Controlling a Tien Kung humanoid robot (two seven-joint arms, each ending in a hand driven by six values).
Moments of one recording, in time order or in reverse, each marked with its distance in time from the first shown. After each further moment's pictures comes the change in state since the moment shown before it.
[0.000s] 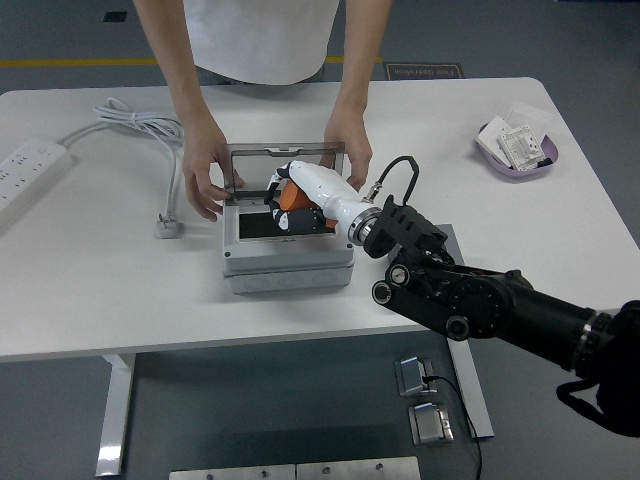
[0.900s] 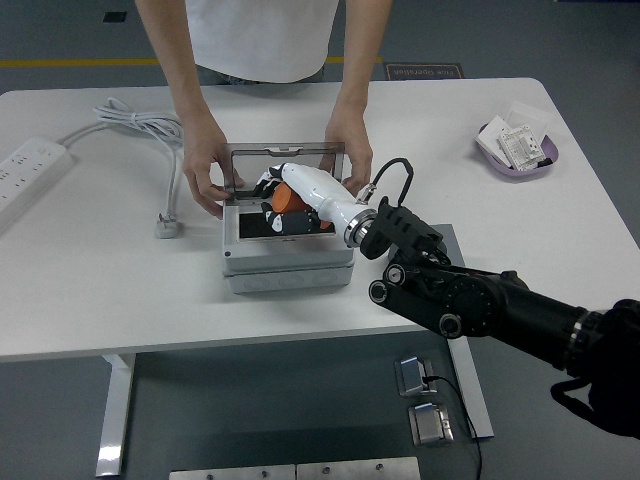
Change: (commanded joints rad) left arm -0.012 -0.003 -0.026 -0.002 0.044 -0.001 0.009; right arm 0.001 0.019 -0.008 -0.043 0.029 0.003 0.087
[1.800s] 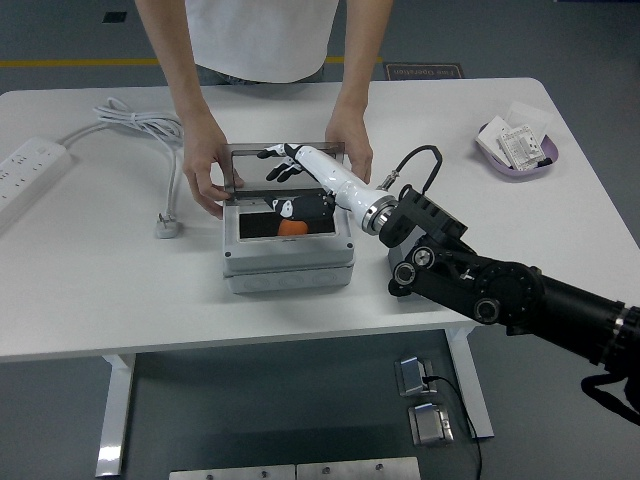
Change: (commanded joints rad) left arm 0.010 -0.003 -0.028 0.001 0.025 -0.001 0.013; right arm 0.014 -0.145 0.054 0.222 0.217 0.048 -0.015
